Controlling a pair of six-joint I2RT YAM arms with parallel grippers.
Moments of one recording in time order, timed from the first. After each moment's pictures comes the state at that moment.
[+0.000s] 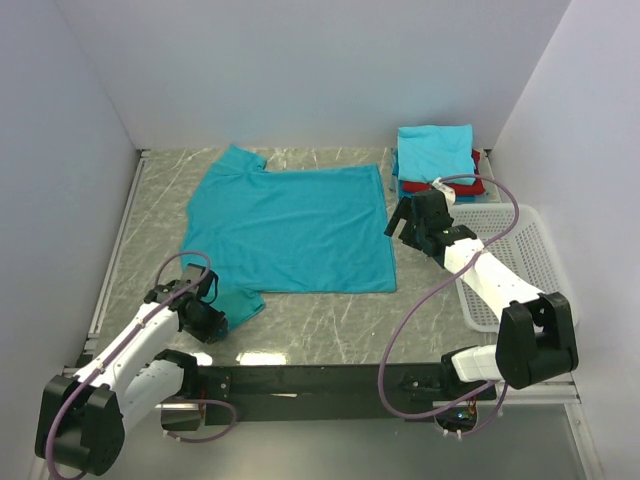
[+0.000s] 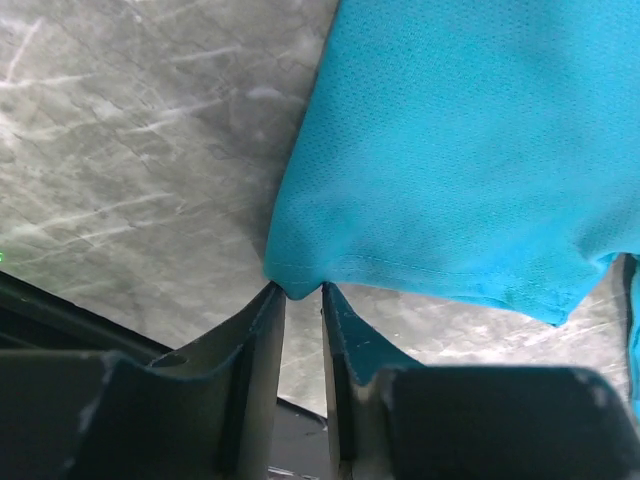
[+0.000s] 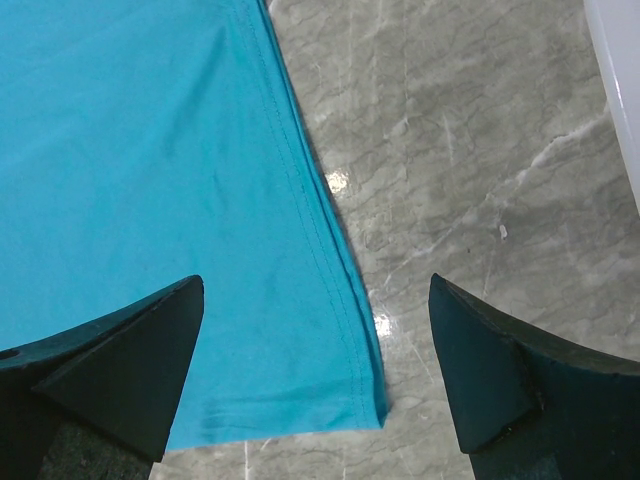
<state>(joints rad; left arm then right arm) -0.26 0.92 0.44 -0.90 -0.05 -1.27 0.27 1.34 0.88 -0.33 0.22 0.62</state>
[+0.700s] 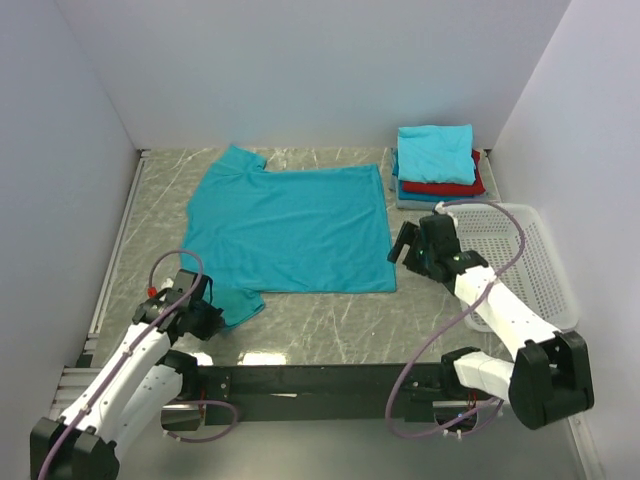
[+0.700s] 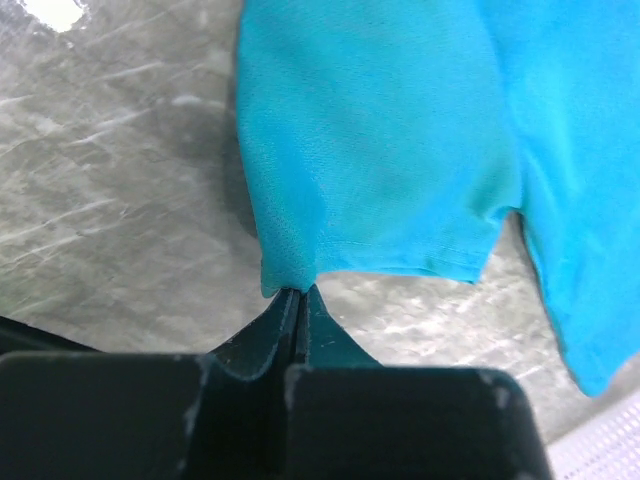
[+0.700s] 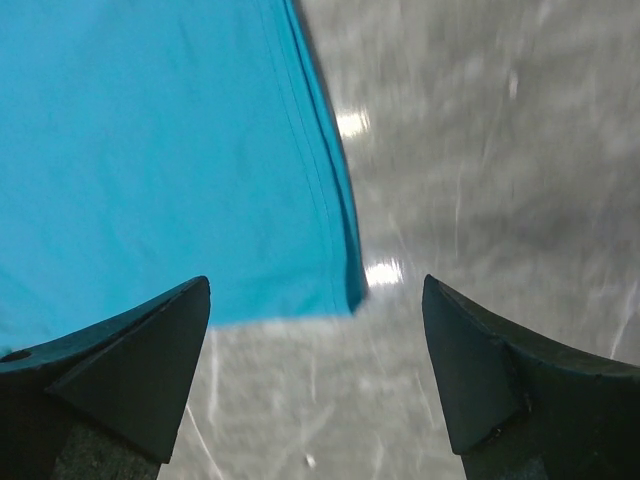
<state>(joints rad) -0.29 0.73 0.43 -0.88 -0.07 -1.28 0.27 1.15 0.72 -0.40 0.09 0.63</state>
